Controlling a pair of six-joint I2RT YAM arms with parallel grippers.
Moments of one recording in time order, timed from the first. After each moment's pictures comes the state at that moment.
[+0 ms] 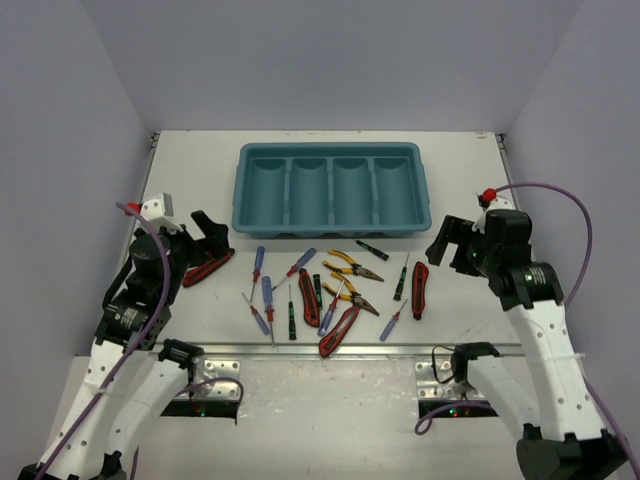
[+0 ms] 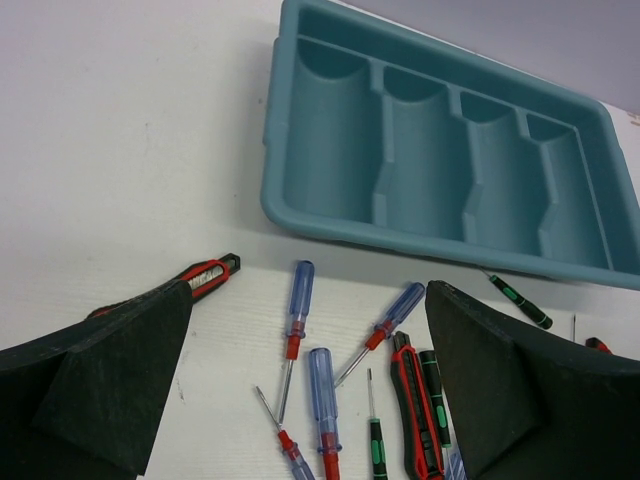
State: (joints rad) left arm -0.25 0.54 0.75 -0.54 -0.23 -0.44; right arm 0.08 0.79 0.87 -0.83 -0.03 0.34
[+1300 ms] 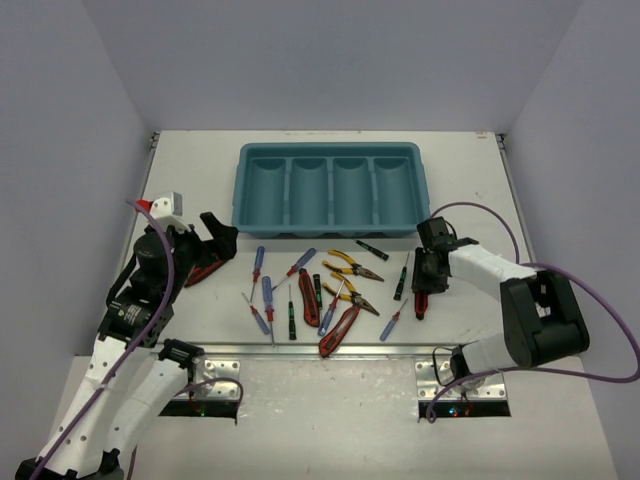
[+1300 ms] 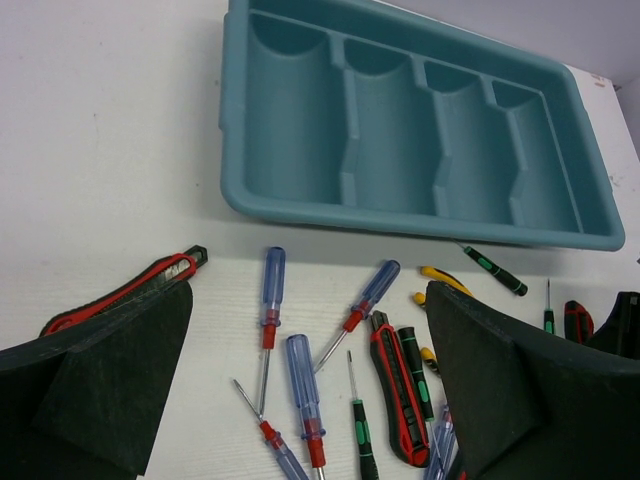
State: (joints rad) left arm -0.27 0.56 0.74 -0.52 -0.15 -0.44; right arm 0.24 1.44 0.62 -0.46 0.11 0.40
